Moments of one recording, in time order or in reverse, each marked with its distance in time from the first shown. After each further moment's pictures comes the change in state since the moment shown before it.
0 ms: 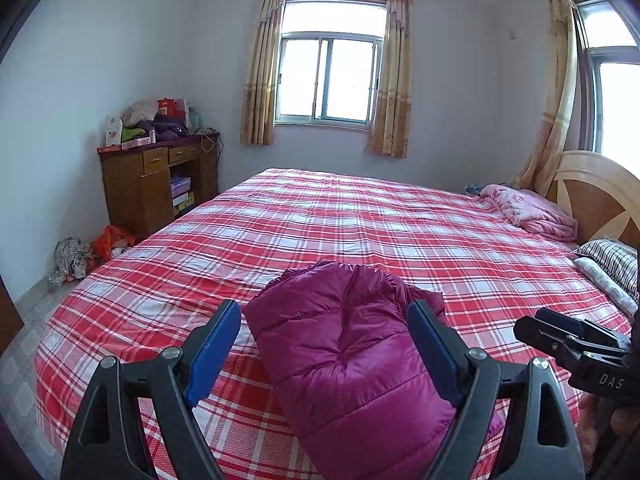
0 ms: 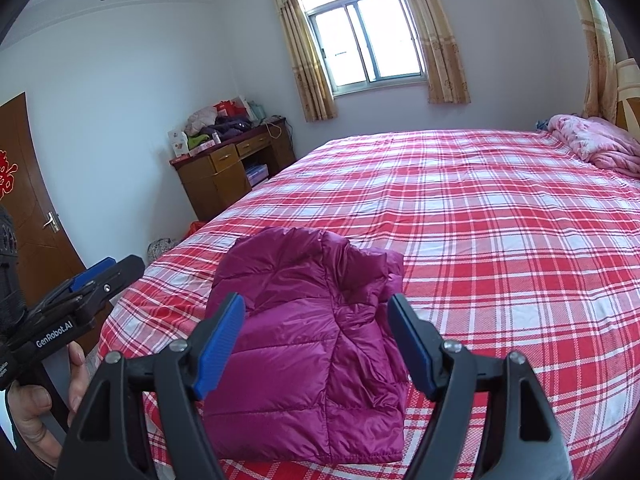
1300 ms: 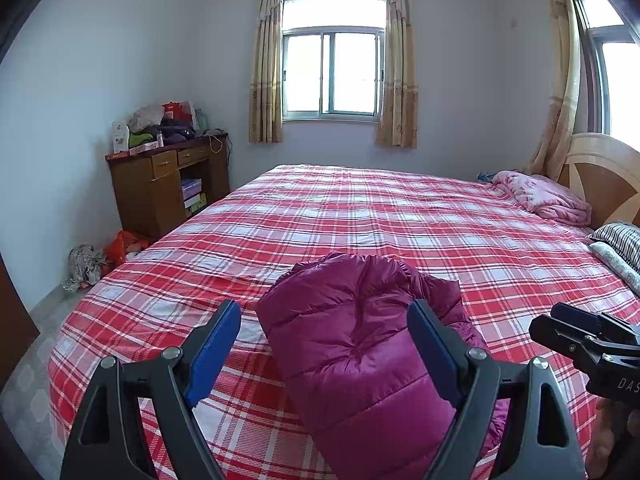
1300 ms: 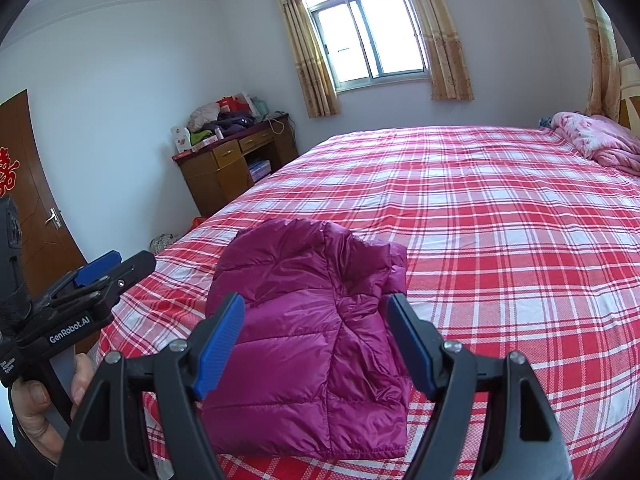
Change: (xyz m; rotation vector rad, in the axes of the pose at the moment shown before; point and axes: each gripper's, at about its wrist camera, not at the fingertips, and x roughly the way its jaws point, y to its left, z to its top) left arm 0.008 -0.008 -0.007 0.045 0.020 0.067; right arm 0.003 0.000 -0.007 -0.003 0.015 0.008
